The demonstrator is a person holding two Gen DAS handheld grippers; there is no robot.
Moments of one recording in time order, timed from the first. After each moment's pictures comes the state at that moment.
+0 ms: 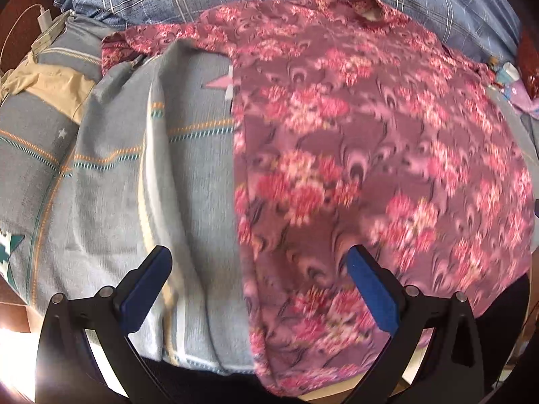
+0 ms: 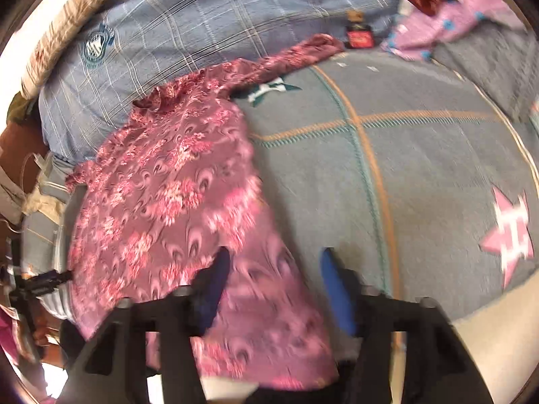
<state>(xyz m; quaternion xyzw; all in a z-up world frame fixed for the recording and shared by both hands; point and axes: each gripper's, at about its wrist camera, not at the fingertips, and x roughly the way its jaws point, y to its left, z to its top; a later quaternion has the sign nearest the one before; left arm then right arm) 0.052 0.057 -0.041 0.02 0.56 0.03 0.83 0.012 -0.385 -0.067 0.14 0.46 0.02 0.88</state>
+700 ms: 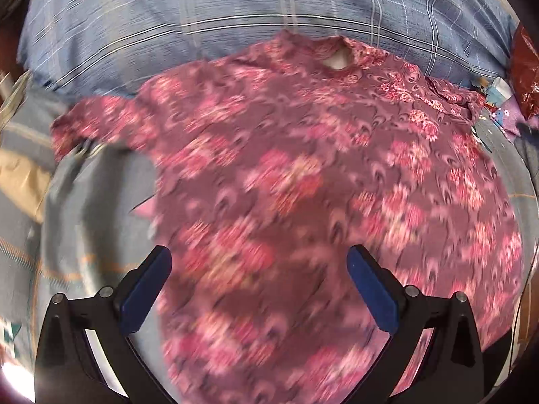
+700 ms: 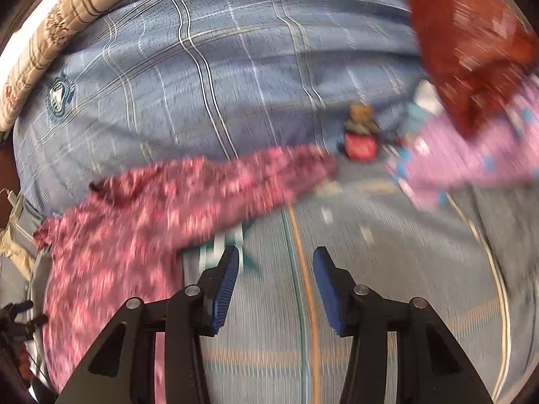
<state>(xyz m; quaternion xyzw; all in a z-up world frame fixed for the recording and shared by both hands) 0.154 -0.005 -0.023 0.03 0.51 -0.01 0.86 0.190 -0.455 0.002 0.09 0.39 0.00 0.92</state>
